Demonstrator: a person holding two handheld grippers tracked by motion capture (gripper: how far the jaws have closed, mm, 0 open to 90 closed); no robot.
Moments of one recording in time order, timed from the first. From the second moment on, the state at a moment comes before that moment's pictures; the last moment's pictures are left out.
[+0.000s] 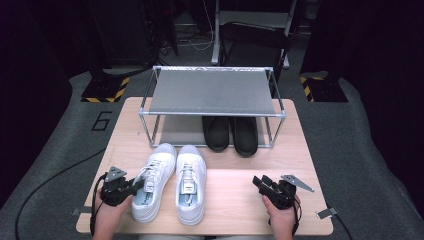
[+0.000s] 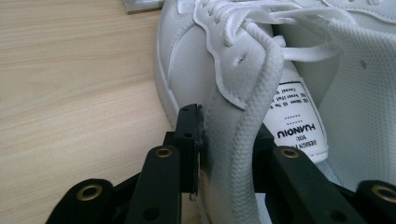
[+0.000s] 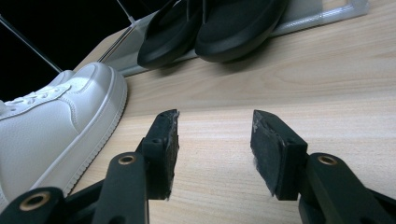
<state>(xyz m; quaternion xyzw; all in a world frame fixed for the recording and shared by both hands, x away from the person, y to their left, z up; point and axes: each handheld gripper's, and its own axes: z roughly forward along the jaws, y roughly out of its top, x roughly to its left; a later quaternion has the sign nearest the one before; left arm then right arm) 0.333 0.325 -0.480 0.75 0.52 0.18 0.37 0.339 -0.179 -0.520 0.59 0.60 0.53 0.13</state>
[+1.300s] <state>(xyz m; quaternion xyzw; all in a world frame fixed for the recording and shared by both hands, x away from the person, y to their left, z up) 0.321 0.332 -0.454 0.69 0.55 0.20 0.42 0.339 -0.185 -0.522 0.60 0.58 0.54 0.12</state>
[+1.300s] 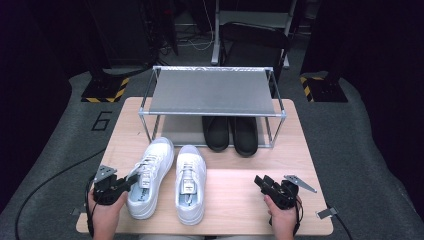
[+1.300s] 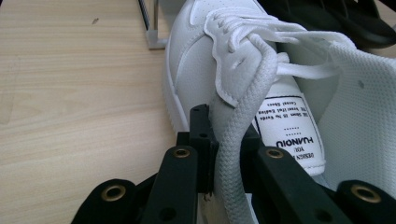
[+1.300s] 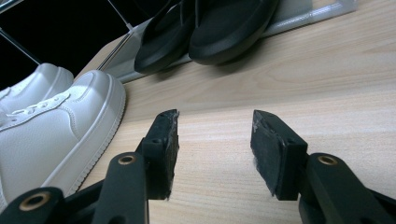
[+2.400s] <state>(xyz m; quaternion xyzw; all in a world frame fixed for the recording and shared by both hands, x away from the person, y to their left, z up) 0.314 0.339 -0.401 0.68 0.55 0.23 0.44 0.339 -0.186 -0.522 0.60 0.58 0.54 0.12</state>
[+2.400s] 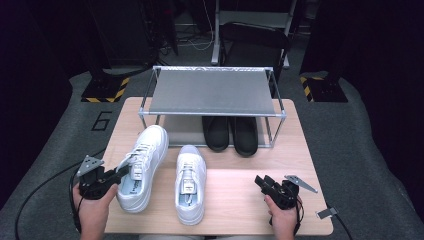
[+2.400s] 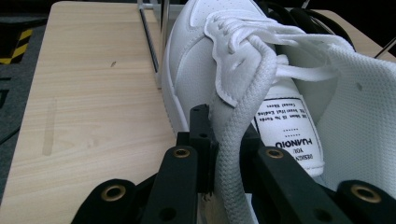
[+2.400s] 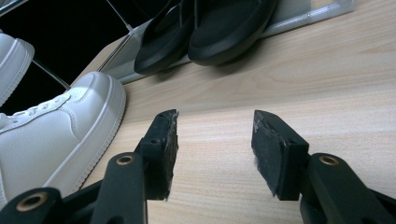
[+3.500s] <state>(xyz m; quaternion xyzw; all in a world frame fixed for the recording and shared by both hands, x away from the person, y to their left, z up) 0.310 0.351 -0.338 0.68 0.52 0.24 0.45 0.338 -0.187 -0.521 0.60 0.58 0.54 0.12</state>
